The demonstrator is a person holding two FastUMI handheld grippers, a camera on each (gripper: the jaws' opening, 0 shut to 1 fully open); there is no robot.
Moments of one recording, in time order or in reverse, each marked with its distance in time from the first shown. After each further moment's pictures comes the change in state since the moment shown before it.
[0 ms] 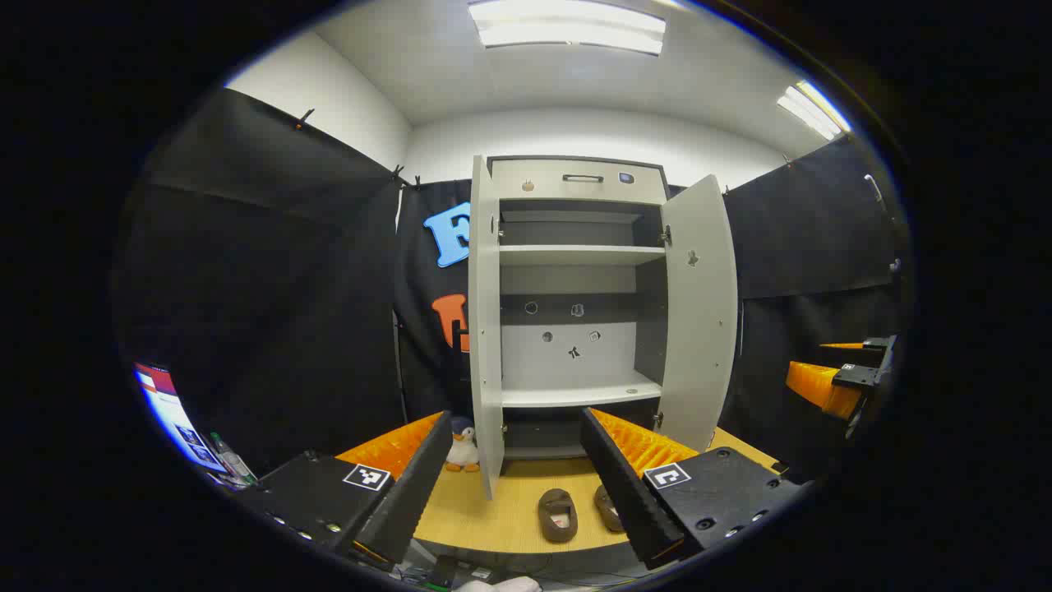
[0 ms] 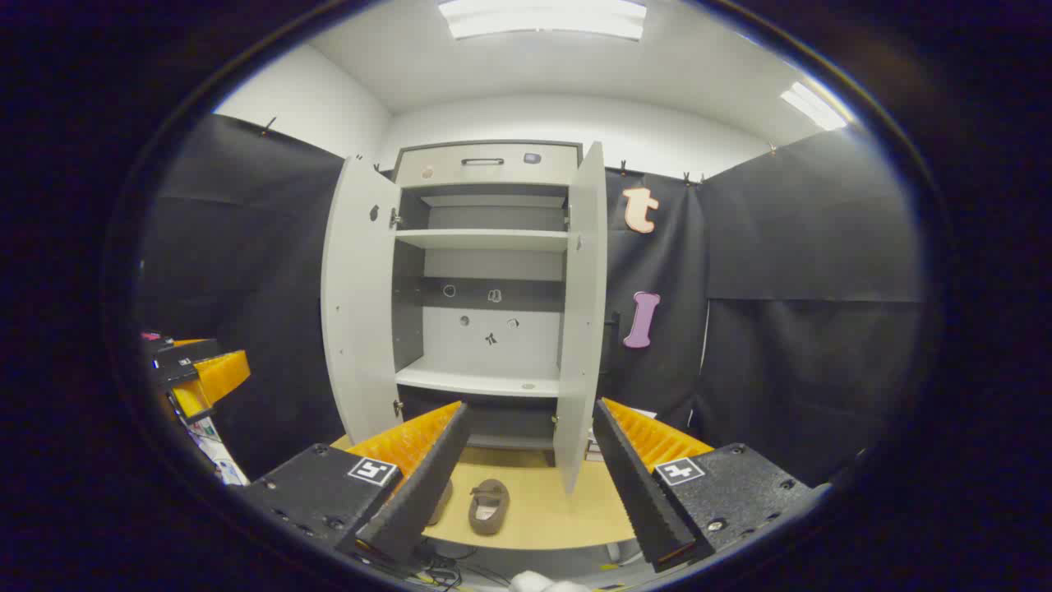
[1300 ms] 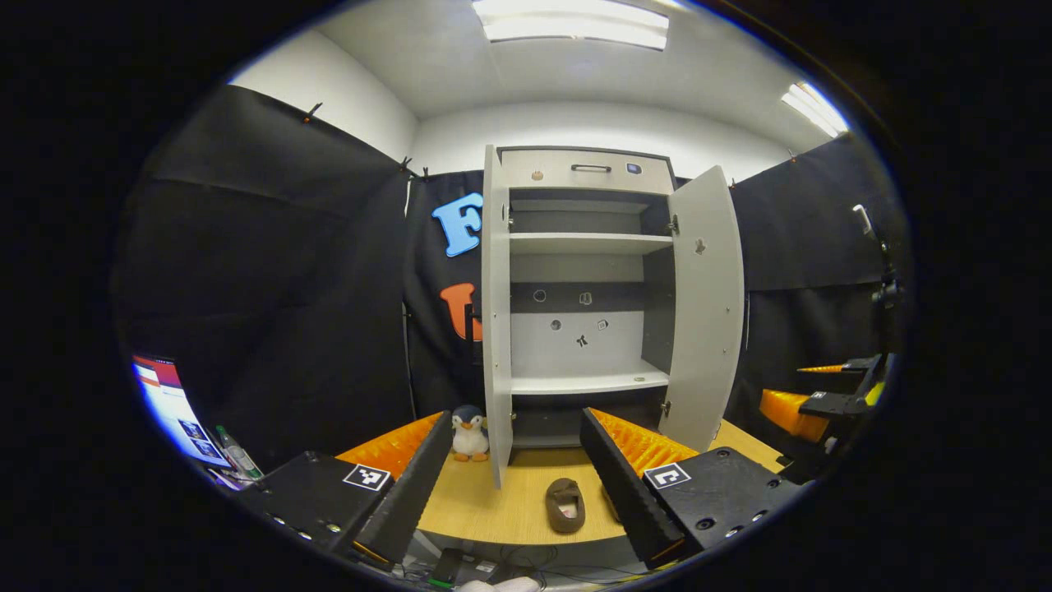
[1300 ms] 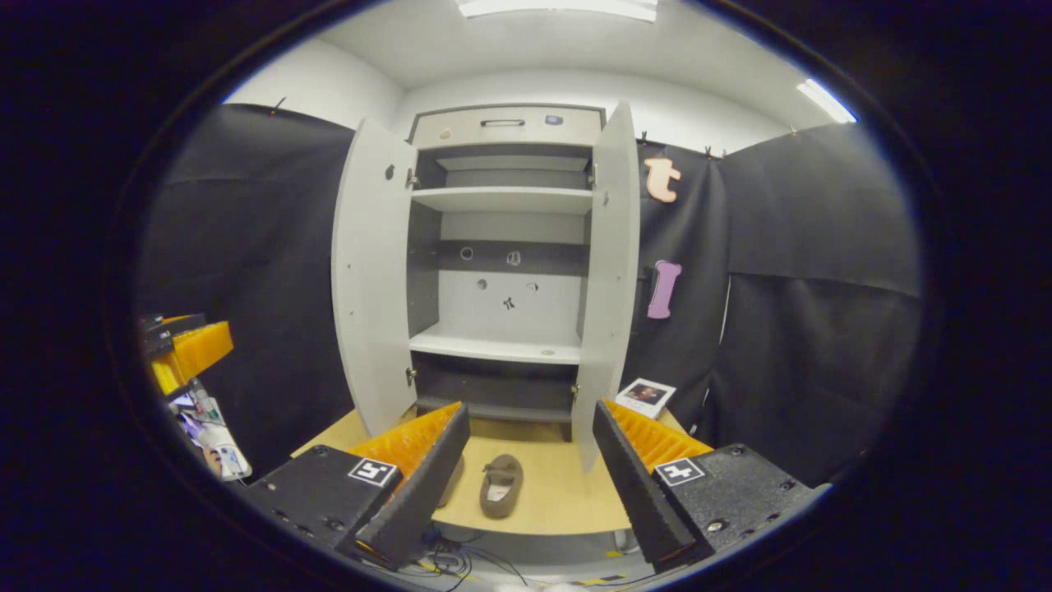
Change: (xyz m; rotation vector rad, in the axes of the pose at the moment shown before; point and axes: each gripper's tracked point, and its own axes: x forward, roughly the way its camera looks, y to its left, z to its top) left arm -0.011 0.017 -0.022 -0.012 0.044 0.032; right arm 0.034 0.034 -0.078 -0.027 0.172 0.069
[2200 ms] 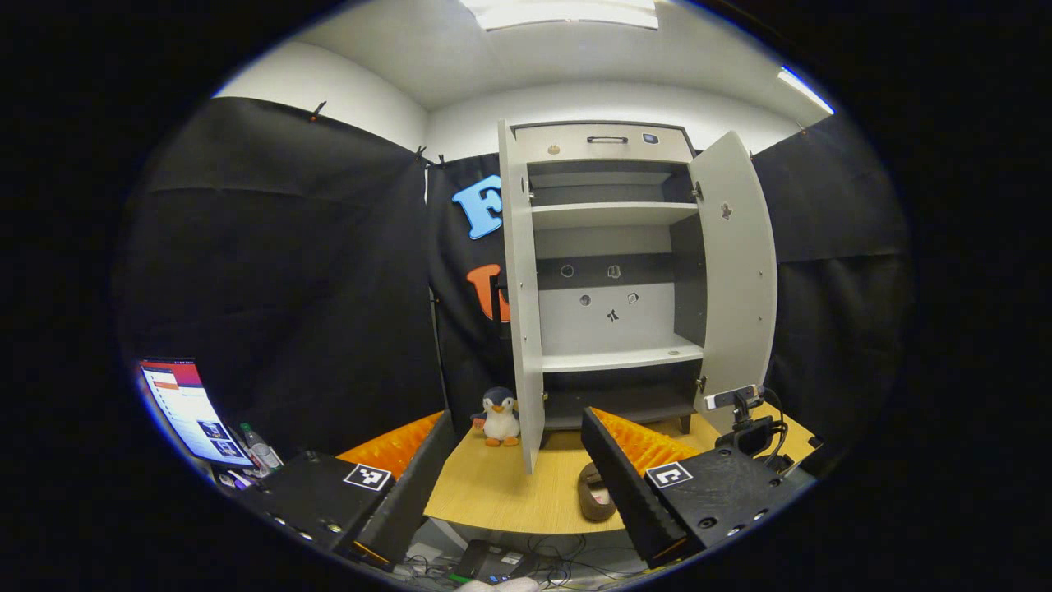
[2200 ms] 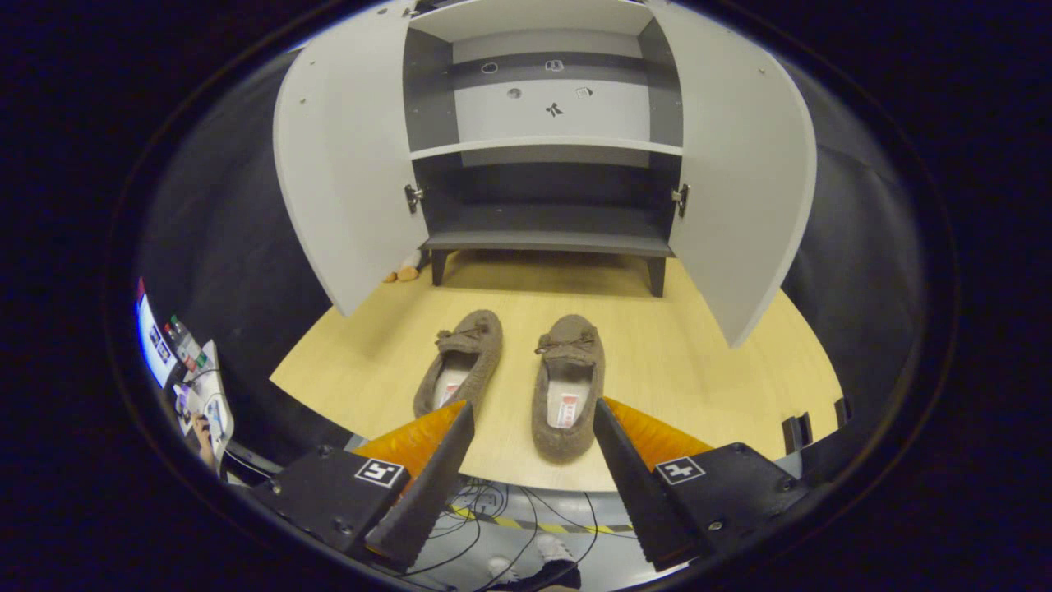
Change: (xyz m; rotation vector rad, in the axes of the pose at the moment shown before) left arm 0.012 0.012 -0.029 0.072 0.054 0.108; right arm 0.205 0.068 -0.256 0.049 0.490 0.103
